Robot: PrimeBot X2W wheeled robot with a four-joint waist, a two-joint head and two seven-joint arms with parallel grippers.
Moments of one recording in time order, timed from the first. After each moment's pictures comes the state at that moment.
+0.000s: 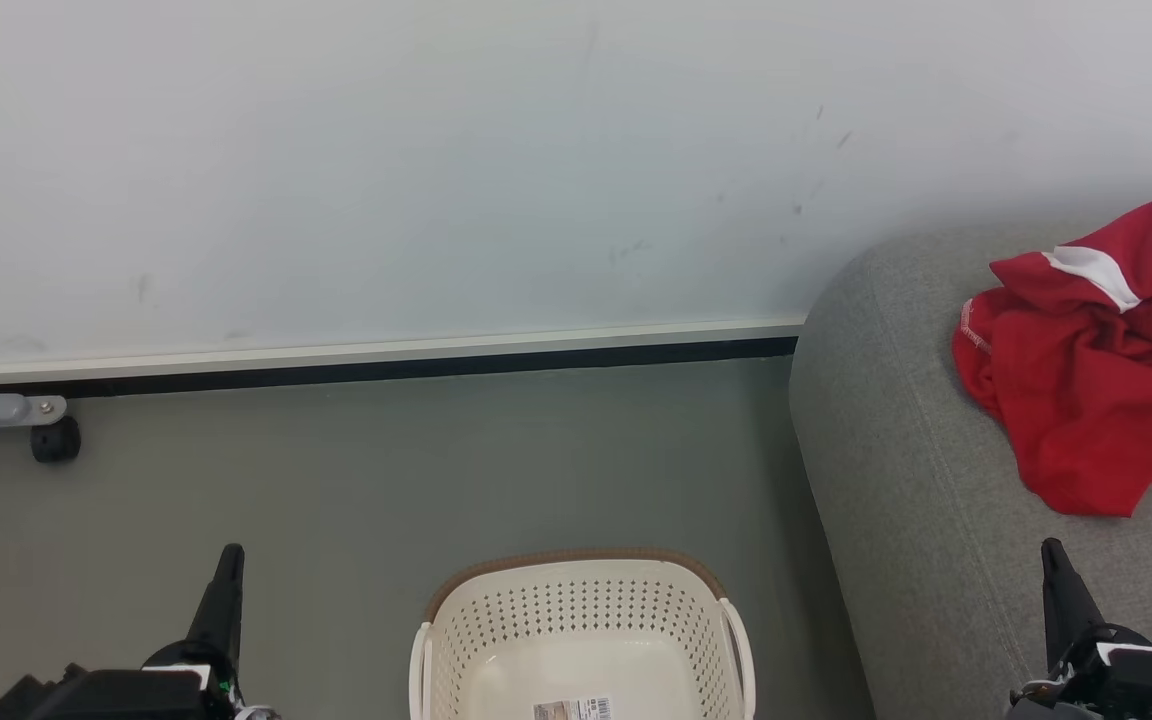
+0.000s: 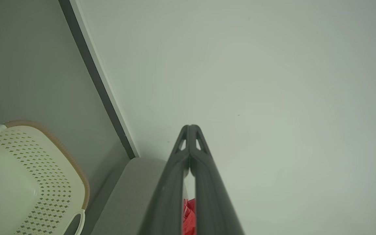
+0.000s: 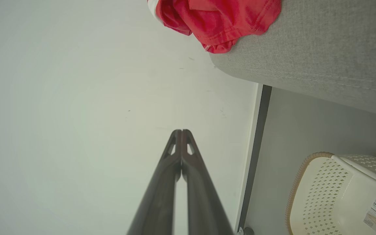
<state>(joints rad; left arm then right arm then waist) -0.08 0.04 0.09 0.29 -1.58 -0.12 0.11 -0.09 -0.05 -0.13 0.30 1.59 0.12 0.11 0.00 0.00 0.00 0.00</state>
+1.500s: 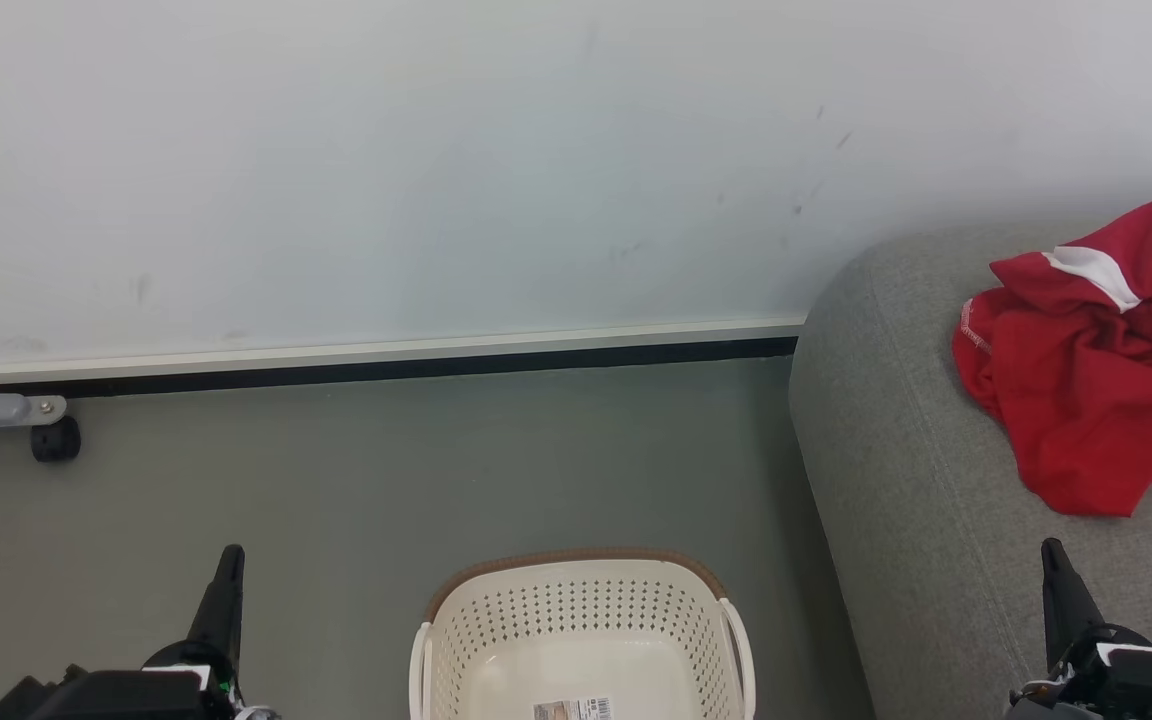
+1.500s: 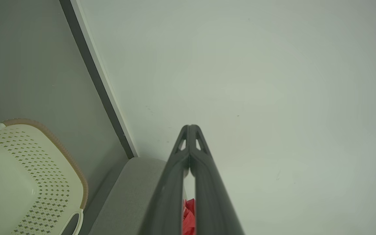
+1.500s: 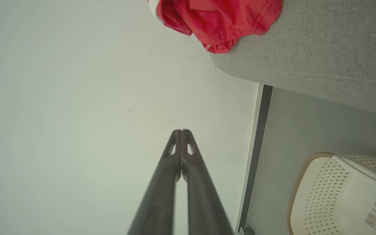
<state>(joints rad) -0.08 0.04 0.09 0.30 -1.60 -0.12 0.11 -0.09 -0.04 -0.13 0.30 1.60 0.12 0.11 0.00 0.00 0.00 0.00</state>
